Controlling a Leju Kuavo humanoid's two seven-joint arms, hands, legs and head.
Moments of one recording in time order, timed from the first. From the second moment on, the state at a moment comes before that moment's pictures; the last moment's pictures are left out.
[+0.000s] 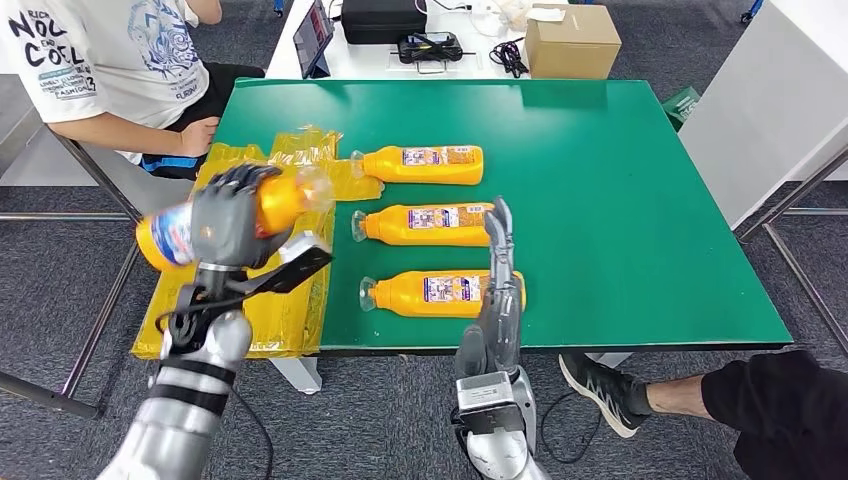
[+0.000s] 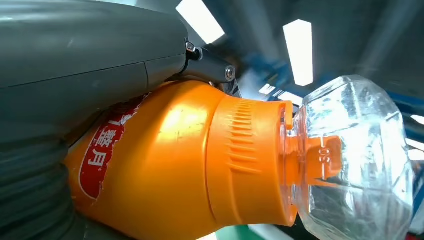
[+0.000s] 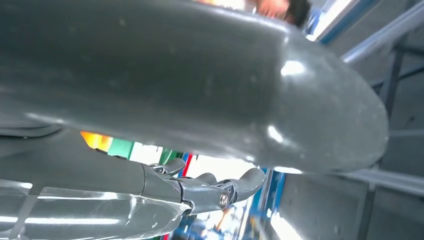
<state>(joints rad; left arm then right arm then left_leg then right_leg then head) -0.48 -0.11 -0.30 -1.20 -1.32 0.46 -0.38 -0.03 0.23 0.55 -1.62 0.39 -0.44 -0.65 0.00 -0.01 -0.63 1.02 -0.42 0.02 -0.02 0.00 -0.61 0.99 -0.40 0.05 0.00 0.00</state>
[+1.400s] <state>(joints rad) -0.82 0.09 -0.53 -0.42 -1.18 -0.08 -0.43 -0.07 0.23 0.65 -1.48 0.37 -0.28 -0.63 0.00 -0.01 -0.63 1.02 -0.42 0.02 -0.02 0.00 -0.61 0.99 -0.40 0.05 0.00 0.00</state>
